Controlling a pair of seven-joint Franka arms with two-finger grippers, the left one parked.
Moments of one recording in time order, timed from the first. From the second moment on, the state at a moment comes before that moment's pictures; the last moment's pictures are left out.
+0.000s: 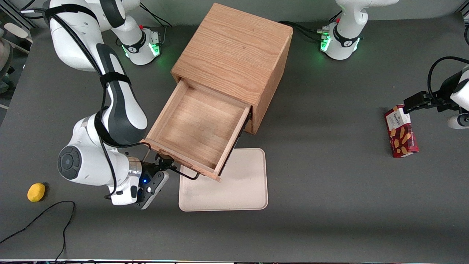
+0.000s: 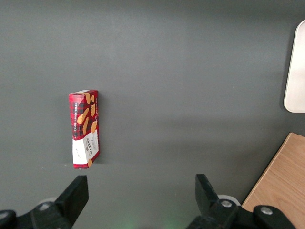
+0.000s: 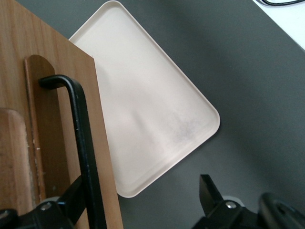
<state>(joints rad) 0.33 0.74 -0.09 -1.10 0.36 1.85 -0.70</state>
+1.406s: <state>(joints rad) 0.25 0.55 -0.15 -0.99 0.25 1.46 -0.70</state>
